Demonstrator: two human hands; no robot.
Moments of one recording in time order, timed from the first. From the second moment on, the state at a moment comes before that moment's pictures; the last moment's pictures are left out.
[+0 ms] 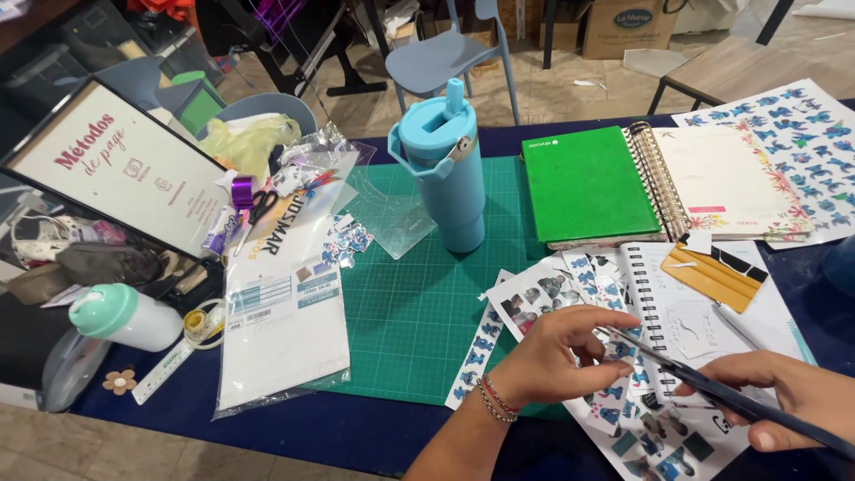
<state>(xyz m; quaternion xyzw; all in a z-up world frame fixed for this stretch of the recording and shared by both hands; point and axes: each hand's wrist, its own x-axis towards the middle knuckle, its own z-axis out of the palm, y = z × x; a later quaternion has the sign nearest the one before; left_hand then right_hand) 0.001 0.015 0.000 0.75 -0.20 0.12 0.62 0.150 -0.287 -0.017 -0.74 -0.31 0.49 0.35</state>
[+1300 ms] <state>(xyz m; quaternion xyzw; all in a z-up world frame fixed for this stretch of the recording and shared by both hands) 0.005 0.021 -0.013 0.74 -0.21 0.09 0.63 0.156 -0.303 -0.035 -0.76 -0.32 0.45 0.34</state>
